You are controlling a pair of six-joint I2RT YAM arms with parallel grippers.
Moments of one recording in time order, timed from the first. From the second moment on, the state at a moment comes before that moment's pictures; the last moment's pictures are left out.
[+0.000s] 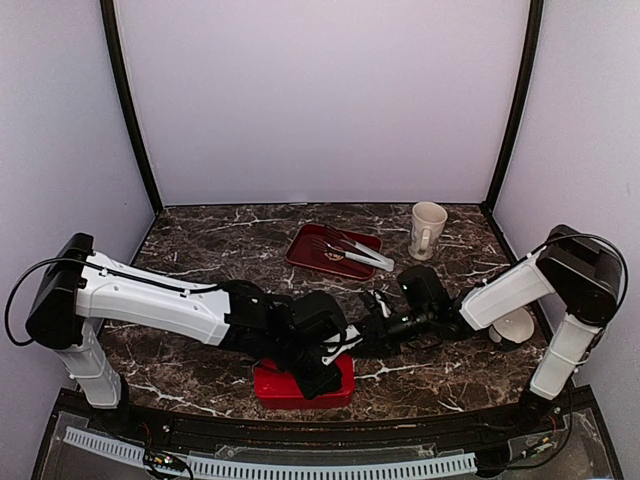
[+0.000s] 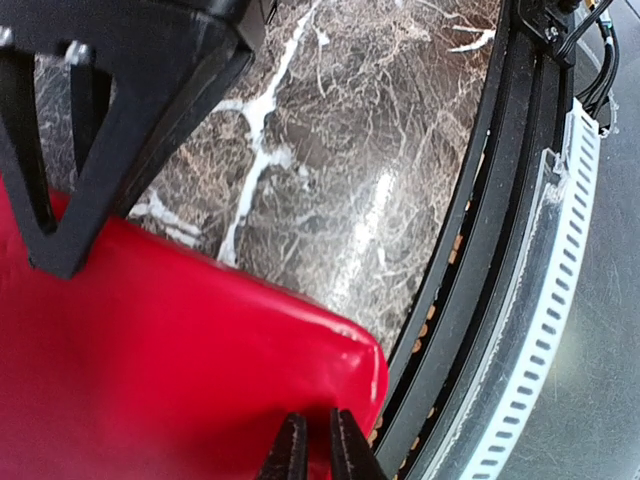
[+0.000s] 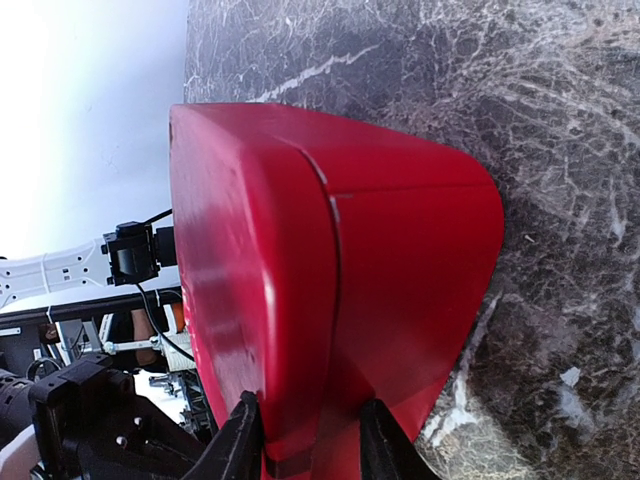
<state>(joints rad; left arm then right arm) -1.29 1.76 1.20 -0.51 0.11 -0.27 0.82 1.73 0.62 0.40 -0.72 0.98</state>
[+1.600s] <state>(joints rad) -1.26 1.35 1.01 -0.82 0.17 -0.43 0.73 1.66 1.09 -0.15 -0.58 0.60</state>
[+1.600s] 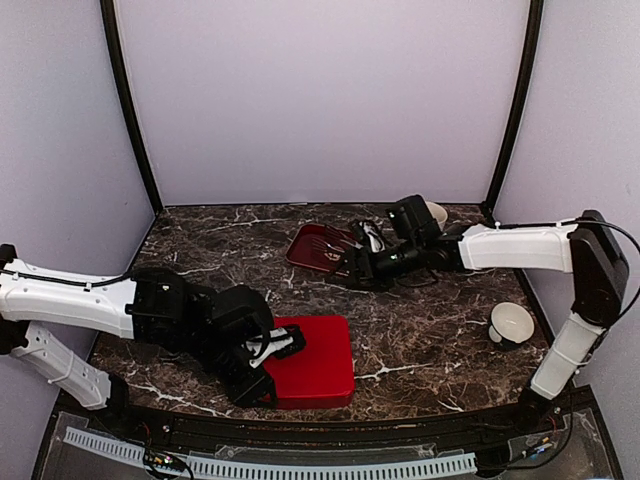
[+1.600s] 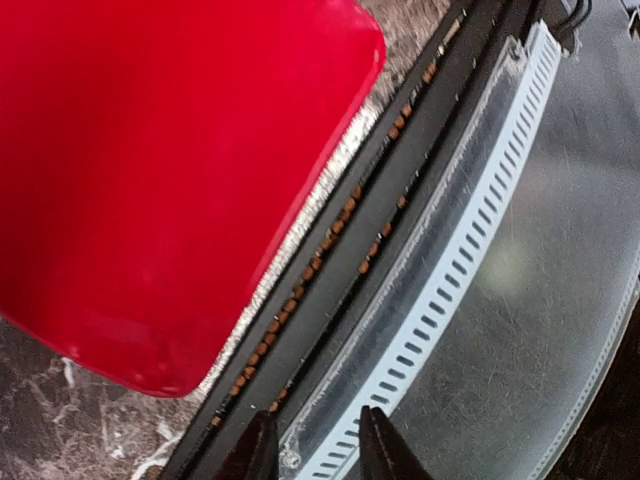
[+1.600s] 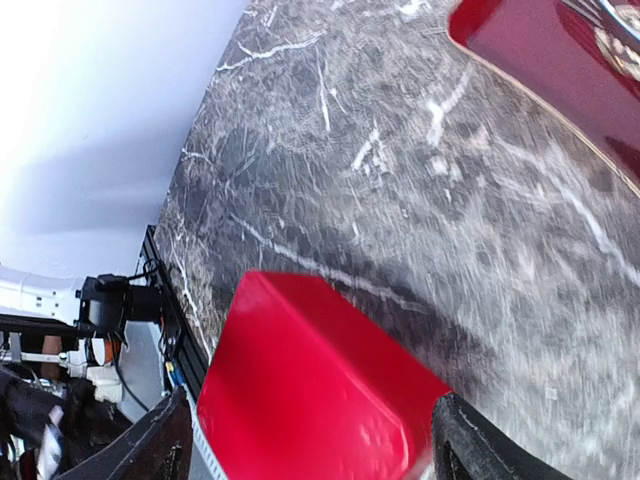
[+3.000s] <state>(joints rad) -0.82 1.52 0.85 -0.47 0.13 -0.59 0.99 1.60 0.73 -0.04 -0.71 0.79</state>
